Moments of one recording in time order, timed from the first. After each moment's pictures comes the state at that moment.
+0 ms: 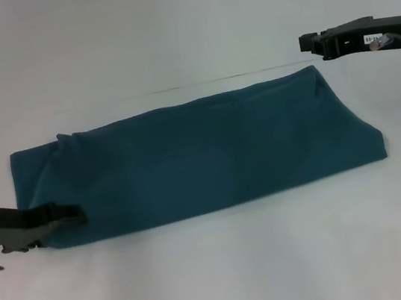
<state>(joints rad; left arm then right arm) -0.69 -2.11 0.78 0.86 2.67 1.20 -2.81 0.61 2.07 -0.86 -1.05 -2.14 -1.09 2.13</state>
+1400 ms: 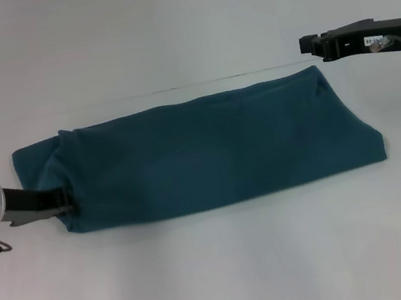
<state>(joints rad) -0.72 -2.12 0.83 0.86 2.66 1.14 -2.70 0.61 2.07 -0.86 -1.05 -2.14 -1.09 2.14</state>
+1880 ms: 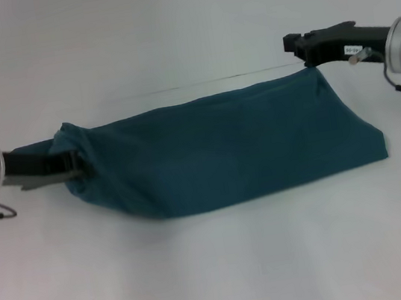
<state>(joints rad) -0.74 -2.11 0.82 0.97 2.54 1.27 -2.67 0.60 2.10 -0.90 -0.90 -1.92 -0.93 1.86</state>
